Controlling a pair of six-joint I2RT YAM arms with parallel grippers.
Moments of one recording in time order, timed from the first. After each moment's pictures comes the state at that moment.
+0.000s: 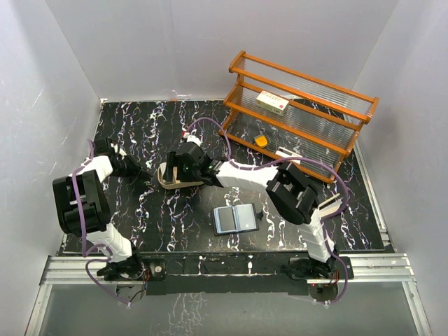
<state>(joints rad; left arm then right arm) 0.26 1.66 0.94 -0.47 0.49 -0.54 0.96 2.09 1.56 -0.11 0.05 0.80</state>
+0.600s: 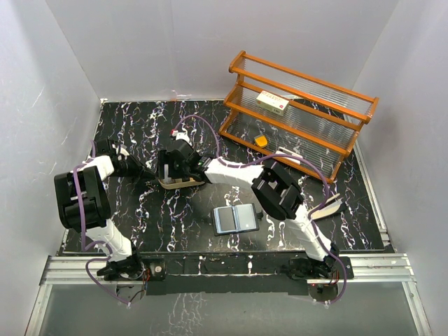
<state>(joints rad) 0.26 1.71 0.93 -0.42 0.61 -0.55 0.96 2.28 1.80 -0.14 0.03 0.73</state>
